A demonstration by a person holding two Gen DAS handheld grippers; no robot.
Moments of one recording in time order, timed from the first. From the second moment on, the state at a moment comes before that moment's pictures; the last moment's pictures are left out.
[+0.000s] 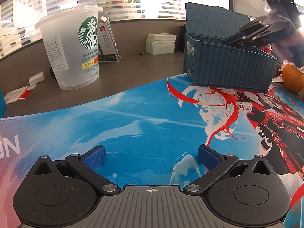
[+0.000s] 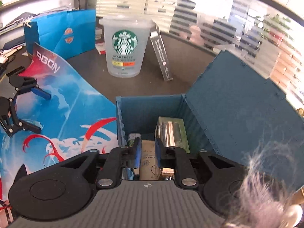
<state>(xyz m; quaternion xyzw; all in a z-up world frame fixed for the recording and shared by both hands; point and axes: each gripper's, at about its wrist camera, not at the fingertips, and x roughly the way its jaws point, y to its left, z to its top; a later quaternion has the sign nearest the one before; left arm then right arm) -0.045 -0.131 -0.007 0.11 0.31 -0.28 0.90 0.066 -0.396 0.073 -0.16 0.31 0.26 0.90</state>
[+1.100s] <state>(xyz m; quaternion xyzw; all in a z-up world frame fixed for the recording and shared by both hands) -0.036 -0.115 -0.007 0.07 0.32 -0.16 0.93 -0.032 -0.286 -0.013 0.05 0.27 0.02 0.96</state>
